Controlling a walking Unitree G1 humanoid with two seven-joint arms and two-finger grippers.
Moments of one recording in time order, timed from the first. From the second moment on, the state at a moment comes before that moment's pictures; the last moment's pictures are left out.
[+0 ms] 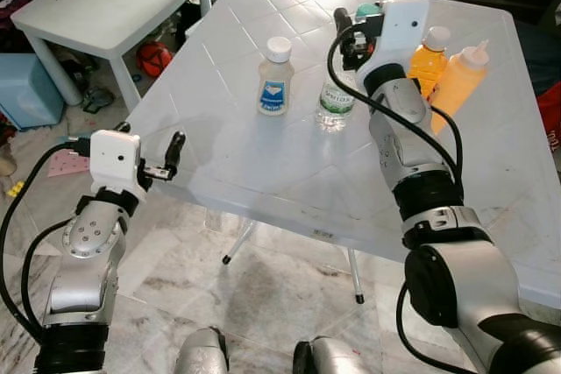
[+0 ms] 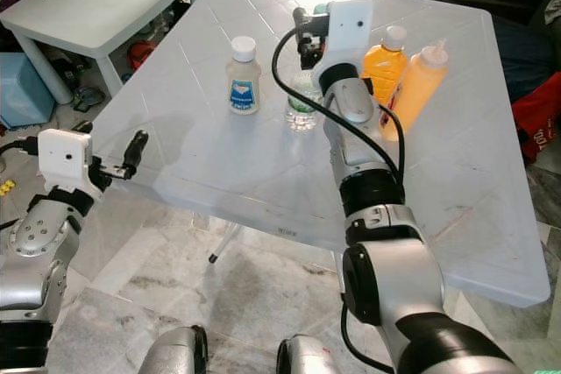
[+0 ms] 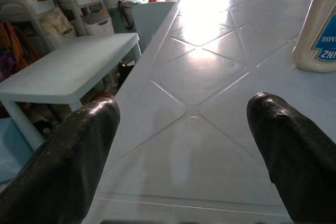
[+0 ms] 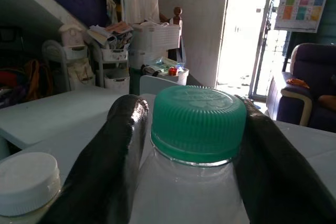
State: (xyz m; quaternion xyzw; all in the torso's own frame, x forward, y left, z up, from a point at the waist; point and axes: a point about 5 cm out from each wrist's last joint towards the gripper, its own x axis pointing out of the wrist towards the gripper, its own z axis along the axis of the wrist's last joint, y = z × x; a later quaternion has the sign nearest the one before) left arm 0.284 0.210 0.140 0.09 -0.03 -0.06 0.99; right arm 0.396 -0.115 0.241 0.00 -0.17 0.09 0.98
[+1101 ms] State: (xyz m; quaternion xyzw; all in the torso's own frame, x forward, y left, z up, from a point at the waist) left arm 0.288 0.208 0.138 0.10 -0.03 -0.06 0.99; right arm 0.381 -0.103 0.245 -0.01 -0.14 0.13 0.98
